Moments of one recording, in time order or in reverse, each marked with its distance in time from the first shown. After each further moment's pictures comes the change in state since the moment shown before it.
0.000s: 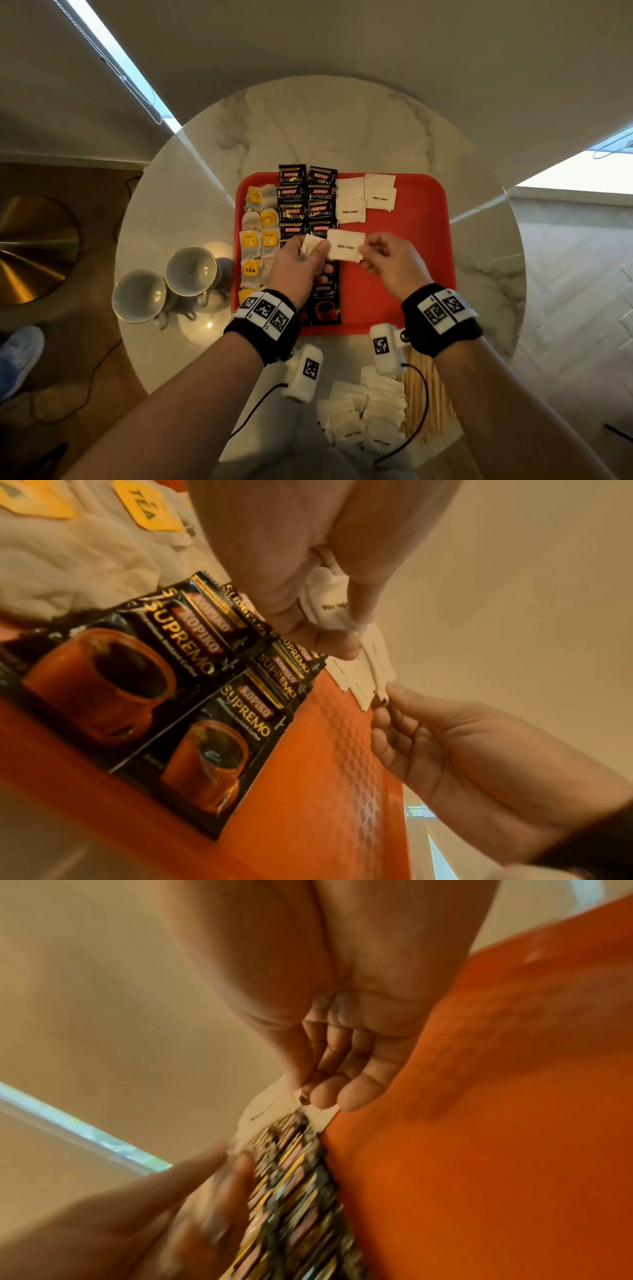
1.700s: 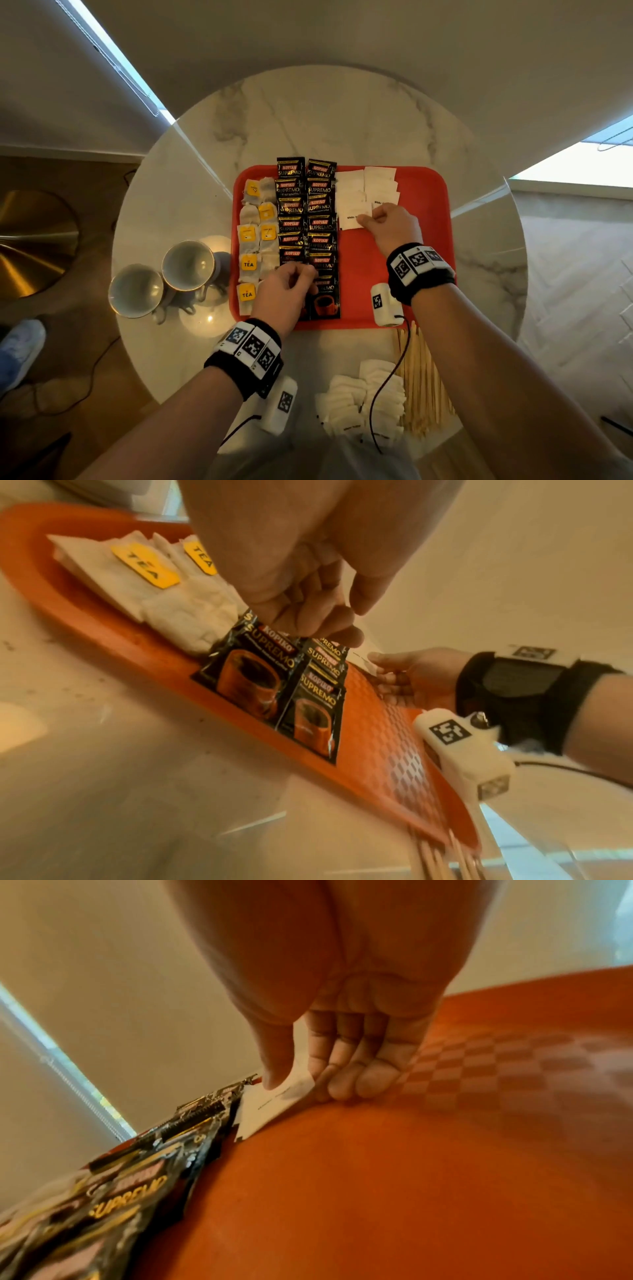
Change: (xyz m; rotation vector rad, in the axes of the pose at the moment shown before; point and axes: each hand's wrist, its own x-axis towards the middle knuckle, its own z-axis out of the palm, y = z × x) left_hand -0.028 -0.032 -0.026 0.345 0.004 0.037; right_hand 0.058 -0.003 -0.005 -0.303 0.186 0.114
